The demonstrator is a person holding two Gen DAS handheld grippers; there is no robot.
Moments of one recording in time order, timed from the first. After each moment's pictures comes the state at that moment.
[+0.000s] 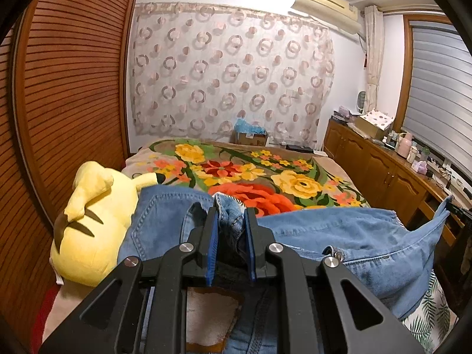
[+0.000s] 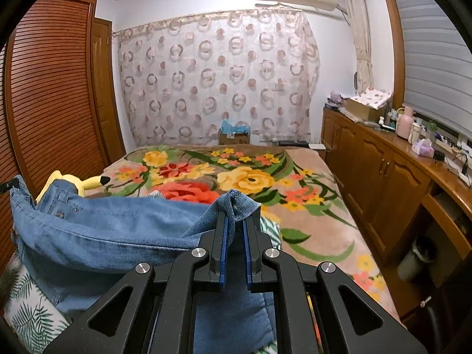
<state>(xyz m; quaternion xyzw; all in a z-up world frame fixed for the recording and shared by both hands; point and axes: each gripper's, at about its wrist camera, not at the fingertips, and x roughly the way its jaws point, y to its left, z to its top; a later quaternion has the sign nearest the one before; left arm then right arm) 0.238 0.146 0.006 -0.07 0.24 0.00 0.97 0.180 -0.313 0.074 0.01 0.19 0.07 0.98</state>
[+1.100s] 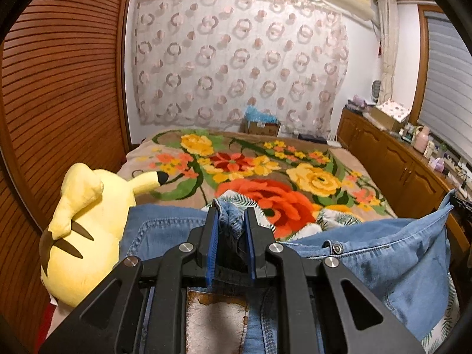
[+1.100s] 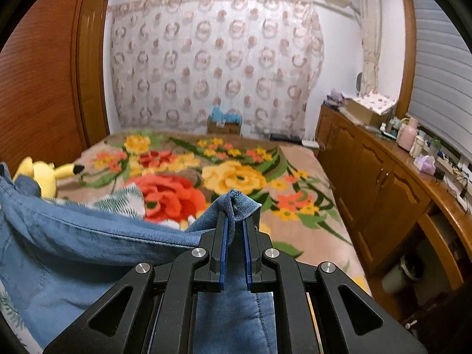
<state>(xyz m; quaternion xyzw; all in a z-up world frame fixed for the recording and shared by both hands) 0.339 0.165 -0.019 -0.06 0.28 0.03 0.96 0.274 -0.287 0.048 -0.05 0.23 0.05 0.97</state>
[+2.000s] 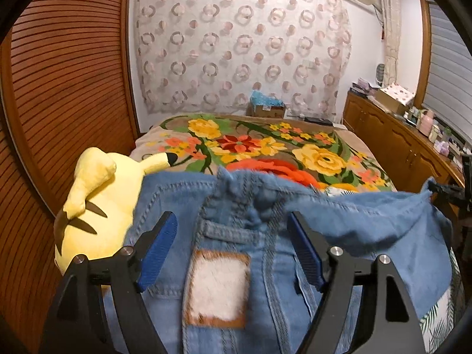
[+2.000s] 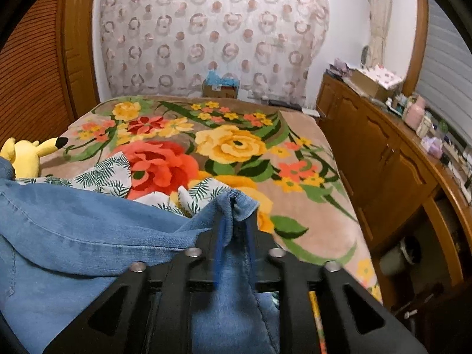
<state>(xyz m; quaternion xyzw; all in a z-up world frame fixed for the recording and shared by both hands) 0.296 0.151 -0.031 -0.04 0.32 0.04 0.95 0.324 -0.285 0.055 -0.05 0.30 0.03 0.95</state>
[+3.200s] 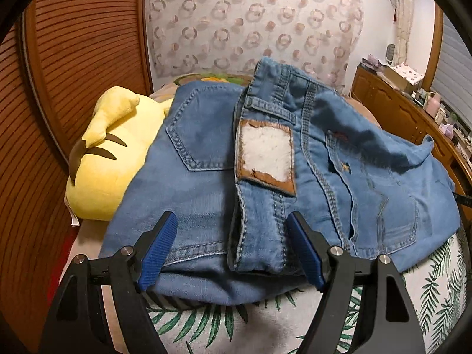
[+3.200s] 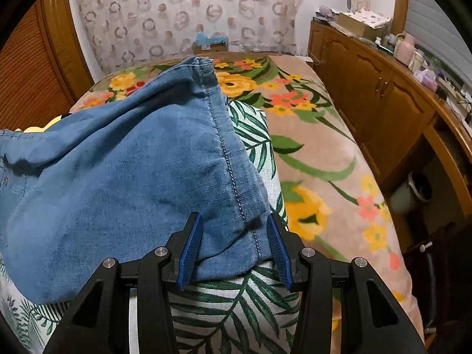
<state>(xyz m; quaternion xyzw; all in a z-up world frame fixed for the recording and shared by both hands) 0.225 0.178 -0.089 -0.06 0.39 0.05 0.92 0.243 -0.338 0.042 0.01 0.40 0.03 0.92</state>
